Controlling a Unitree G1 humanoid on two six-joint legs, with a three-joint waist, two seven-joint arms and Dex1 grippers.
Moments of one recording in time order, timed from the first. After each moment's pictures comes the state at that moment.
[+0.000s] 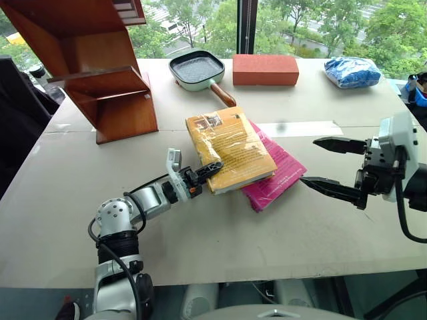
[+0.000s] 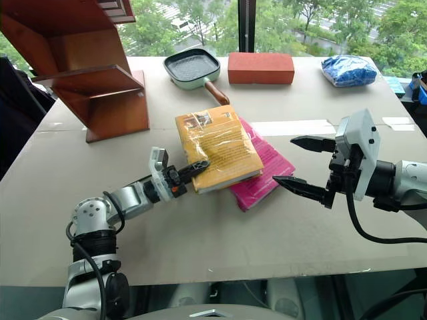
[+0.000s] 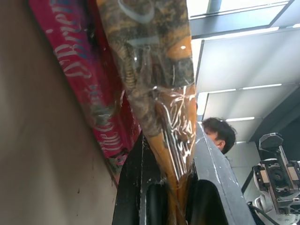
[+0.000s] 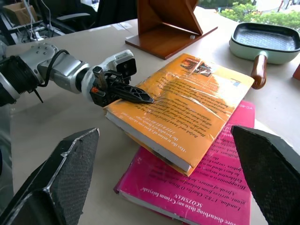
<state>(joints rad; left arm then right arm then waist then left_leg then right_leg) -0.38 0.29 0.44 0.11 -1.41 1.28 -0.20 -0.26 -0.86 -0.41 -0.69 1.00 0.95 0.77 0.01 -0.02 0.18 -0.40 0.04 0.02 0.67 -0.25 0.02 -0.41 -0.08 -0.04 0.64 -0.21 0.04</state>
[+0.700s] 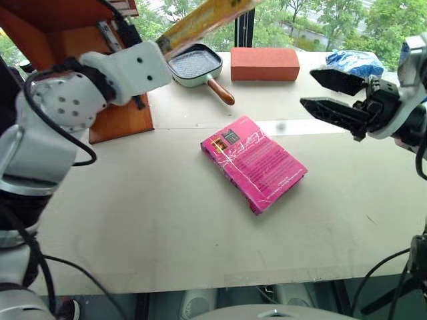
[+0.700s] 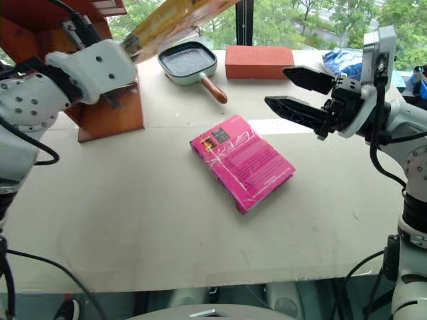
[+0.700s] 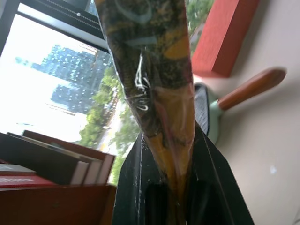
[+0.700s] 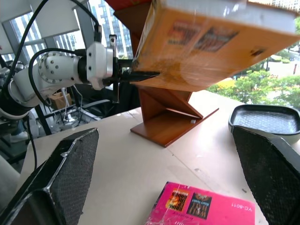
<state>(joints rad) -0.74 1.25 -0.18 -0.24 0.14 0.29 -0.50 -0.71 -0.70 -0.26 -0.27 1.03 0.83 0.77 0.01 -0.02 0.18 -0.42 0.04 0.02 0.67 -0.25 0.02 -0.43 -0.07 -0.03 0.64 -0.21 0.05</state>
